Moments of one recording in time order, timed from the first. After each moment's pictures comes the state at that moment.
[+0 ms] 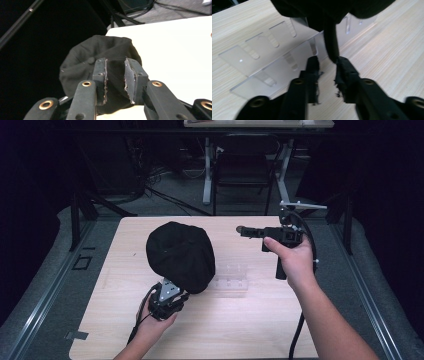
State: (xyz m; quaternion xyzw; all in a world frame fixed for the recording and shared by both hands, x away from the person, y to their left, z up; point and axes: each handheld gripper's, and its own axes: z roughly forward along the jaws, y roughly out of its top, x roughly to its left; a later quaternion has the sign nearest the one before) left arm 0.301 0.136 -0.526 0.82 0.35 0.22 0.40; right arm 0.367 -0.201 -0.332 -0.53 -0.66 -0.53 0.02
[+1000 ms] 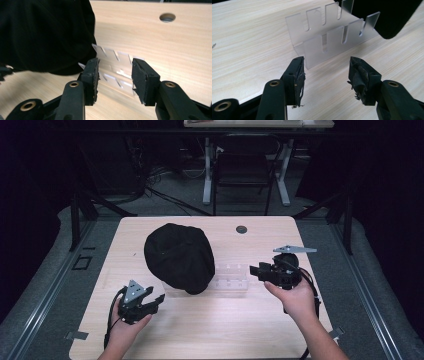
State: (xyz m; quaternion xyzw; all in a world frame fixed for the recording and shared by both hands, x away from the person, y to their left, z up) left arm 0.296 0.213 -0.538 0.77 0.42 0.22 0.42; right arm 0.324 -0.210 -0.426 -0.51 -0.73 -0.43 -0.13
